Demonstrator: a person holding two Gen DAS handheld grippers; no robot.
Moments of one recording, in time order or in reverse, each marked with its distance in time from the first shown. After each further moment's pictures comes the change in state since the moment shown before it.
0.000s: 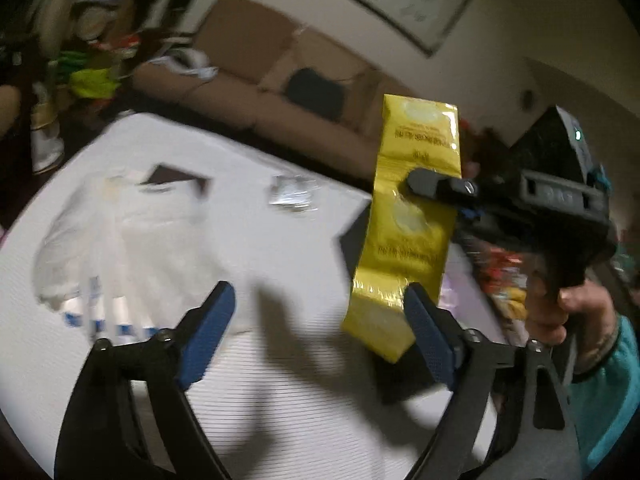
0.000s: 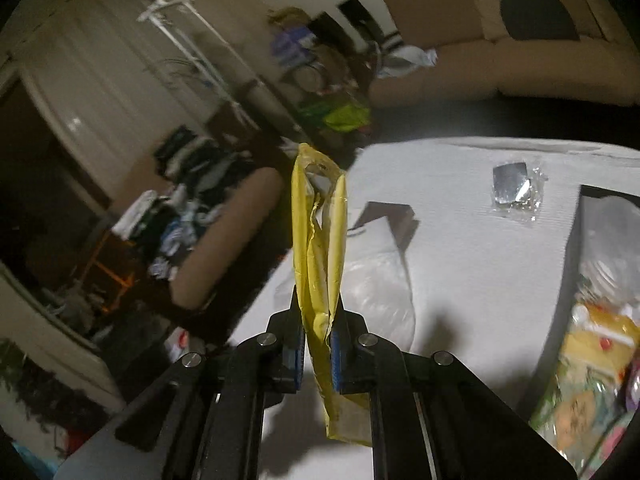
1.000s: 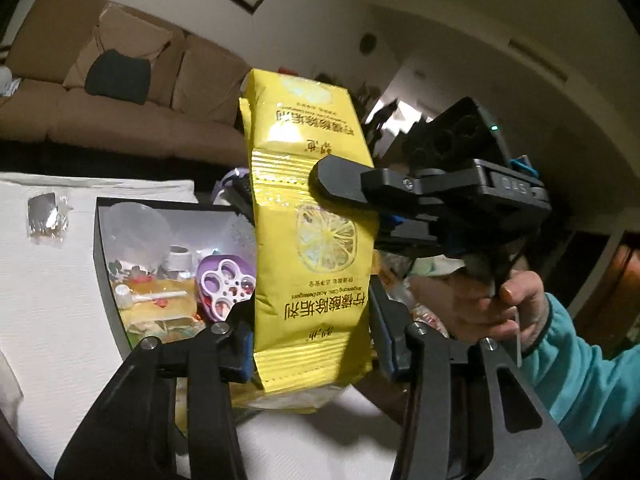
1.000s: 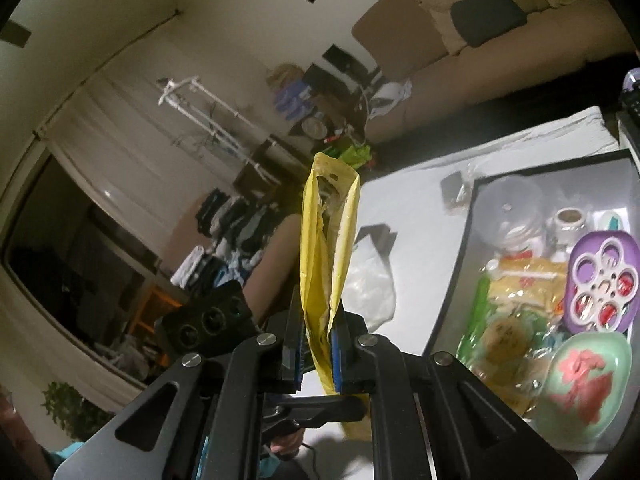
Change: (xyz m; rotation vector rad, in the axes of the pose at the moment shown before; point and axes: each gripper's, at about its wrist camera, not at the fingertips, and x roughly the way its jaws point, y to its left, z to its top) left arm 0.121 -0.199 0.020 0.253 0.206 -0.421; right arm -0.192 -0.071 -0.022 0.199 -0.168 0.135
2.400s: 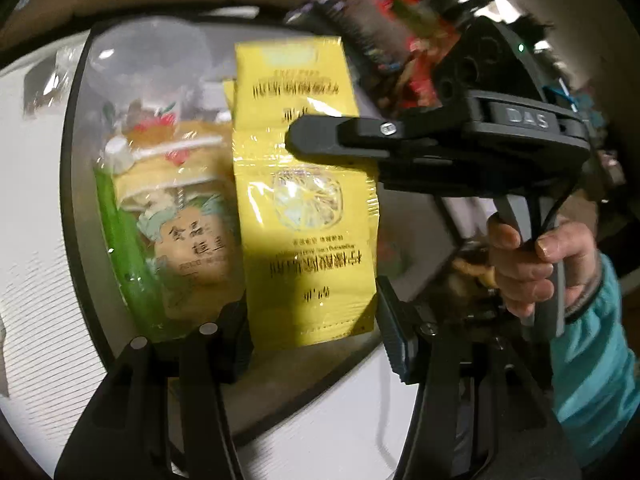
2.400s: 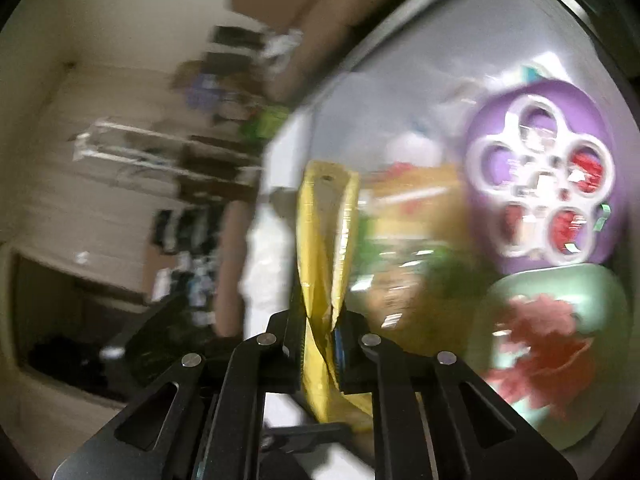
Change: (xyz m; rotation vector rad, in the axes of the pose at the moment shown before) left arm 0.127 0.051 -0.073 -0.197 0.545 0.314; right arm 0.032 -0.194 -0.026 0.394 0.185 -0.155
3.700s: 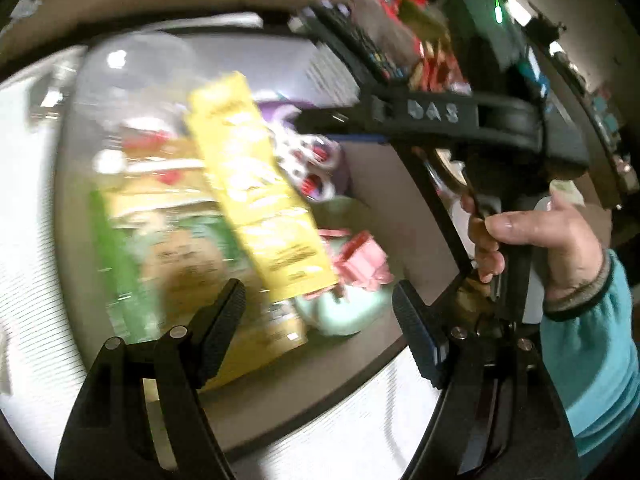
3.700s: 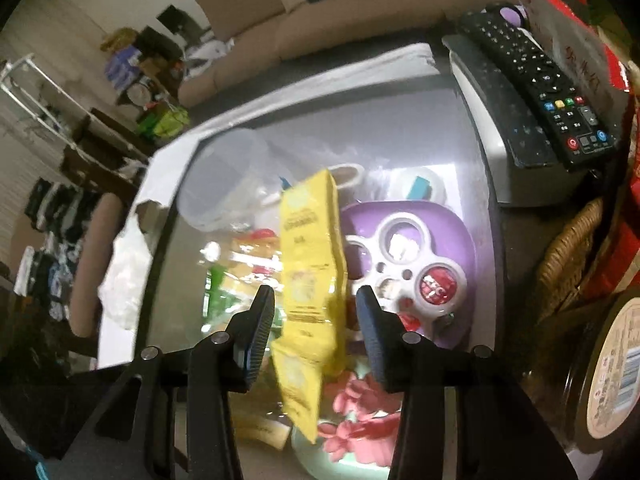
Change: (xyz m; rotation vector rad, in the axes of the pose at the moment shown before) left arm -0.029 -0.041 -0.005 0.002 -0.096 0.032; right arm -0.028 0.010 0.018 -0.236 -0.129 -0.460
